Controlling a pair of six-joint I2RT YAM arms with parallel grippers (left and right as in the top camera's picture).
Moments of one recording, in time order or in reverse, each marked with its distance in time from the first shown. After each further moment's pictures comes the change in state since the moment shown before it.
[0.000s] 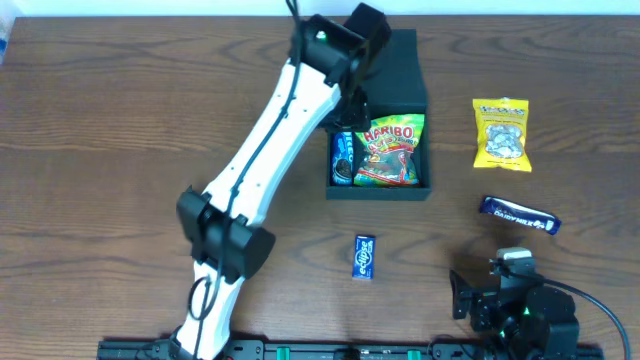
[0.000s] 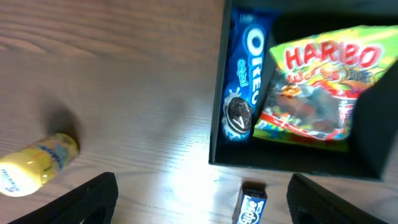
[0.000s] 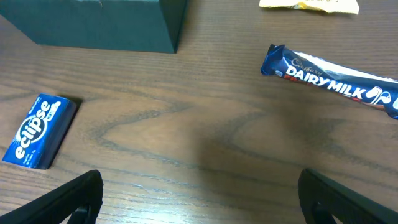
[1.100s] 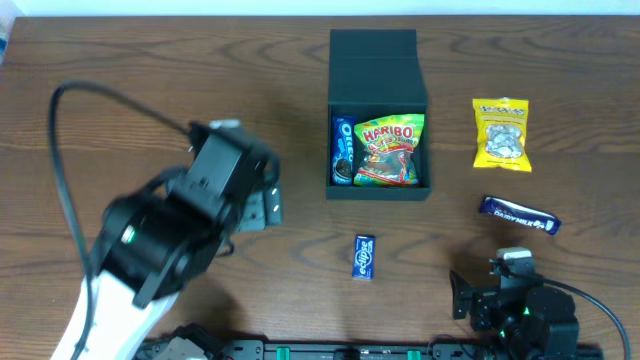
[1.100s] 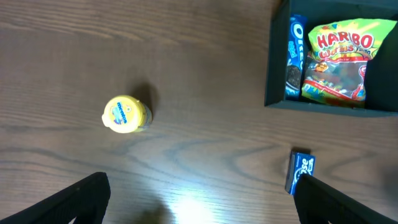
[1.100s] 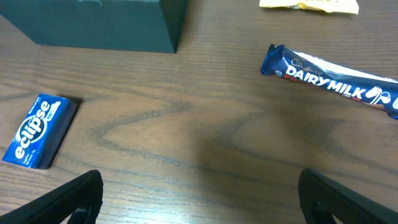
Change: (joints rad) left arm 0.000 -1.007 -0.923 0.254 -0.133 0.023; right arm 0.000 0.000 0.000 0.000 0.000 0.000
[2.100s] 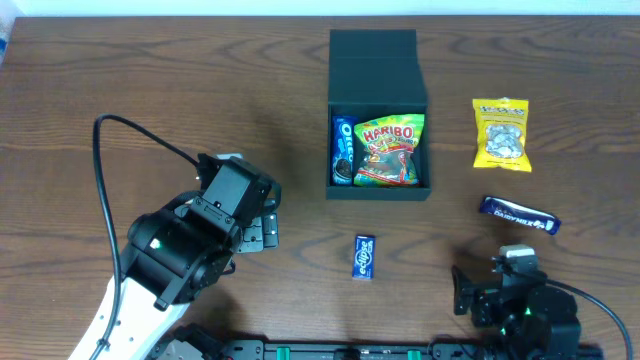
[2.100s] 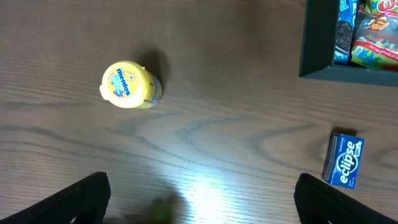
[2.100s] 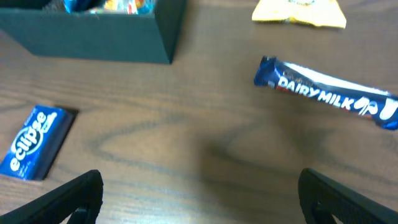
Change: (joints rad) left arm 0.000 -0.073 -0.263 0.076 0.000 0.000; right arm 0.000 0.000 0.000 0.045 0.018 0.002
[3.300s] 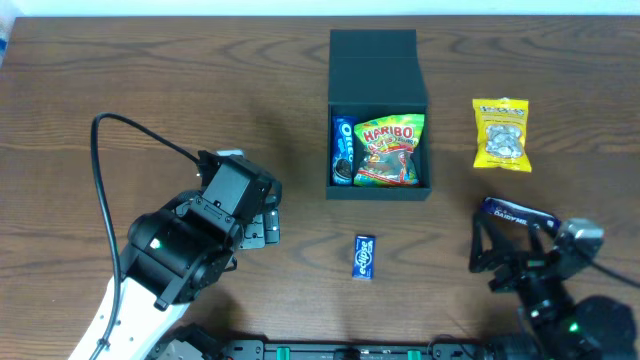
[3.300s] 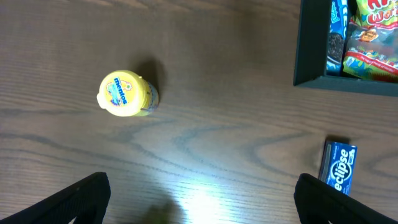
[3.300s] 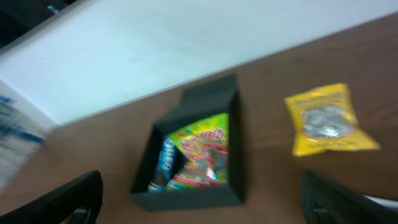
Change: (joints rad) left arm 0.000 0.000 0.000 0.030 -0.007 0.000; right arm 0.000 0.222 0.285 0.354 -0.026 0.371
